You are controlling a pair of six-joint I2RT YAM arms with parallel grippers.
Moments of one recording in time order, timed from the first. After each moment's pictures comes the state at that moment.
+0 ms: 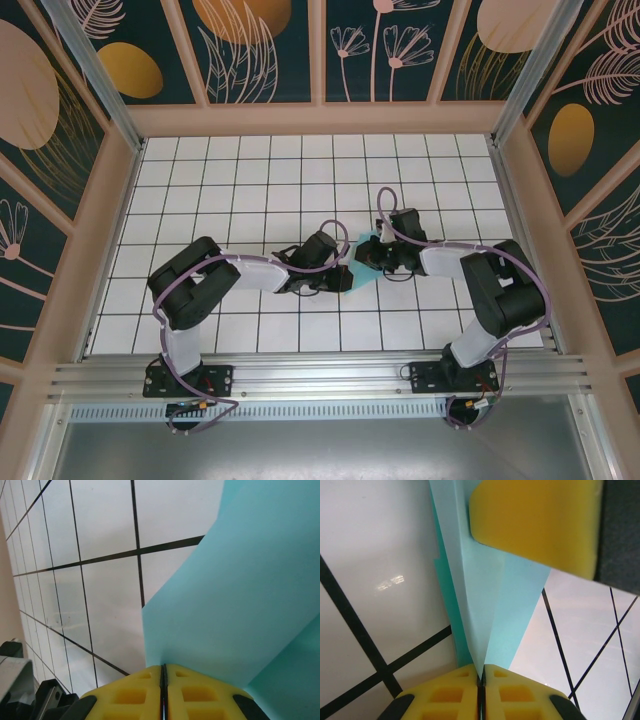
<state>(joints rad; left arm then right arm) -0.89 1.90 0.92 0.14 0.34 -0.72 0.39 1.62 0.66 0.07 -0.56 0.73</state>
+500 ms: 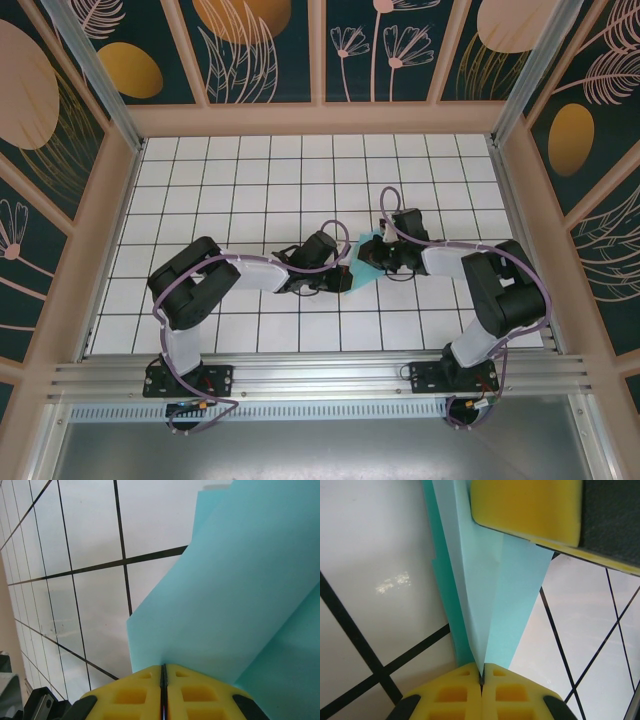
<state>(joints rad) -0.89 1.90 0.93 0.14 0.35 -0.69 0.37 1.61 0.65 0.07 -0.55 0.73</state>
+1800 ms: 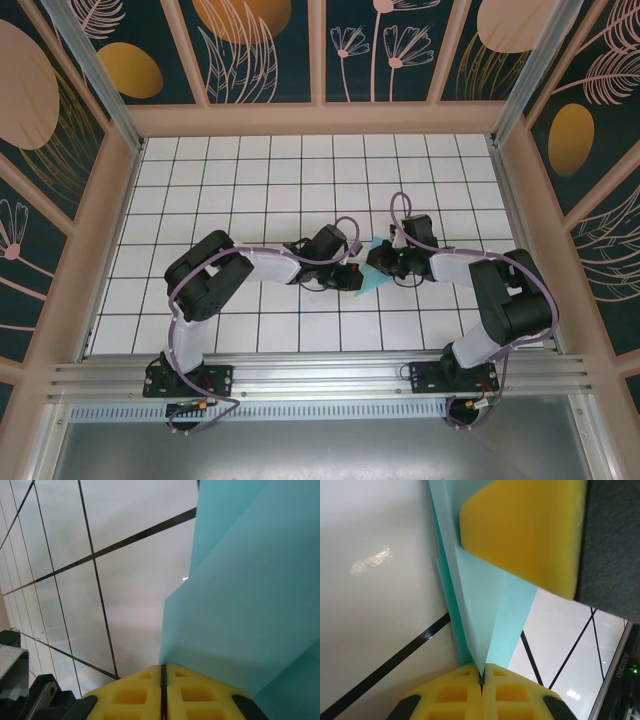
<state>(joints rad) -0.88 2.01 1.07 0.07 0.50 -0.70 0.32 1.56 0.58 0.05 -0.54 0.73</state>
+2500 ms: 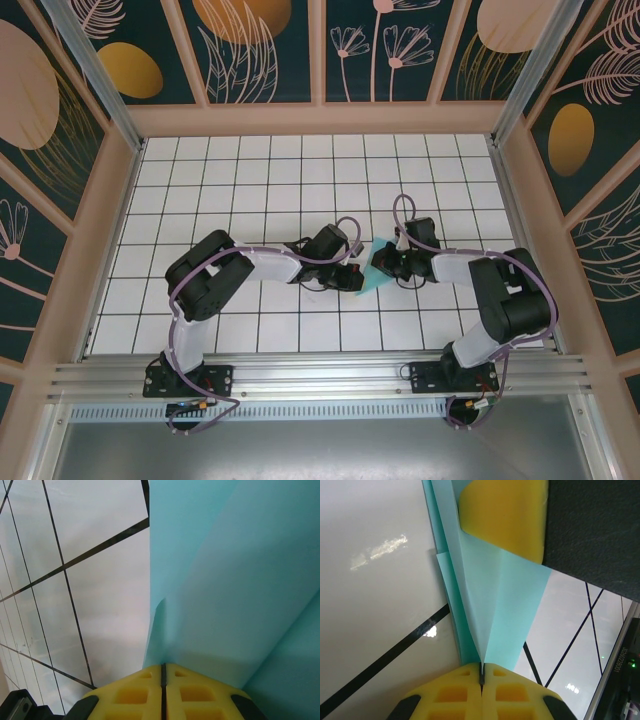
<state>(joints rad) -0.88 2.01 1.08 0.04 0.52 -0.68 0.30 1.57 0.55 0.06 -0.50 0.73</state>
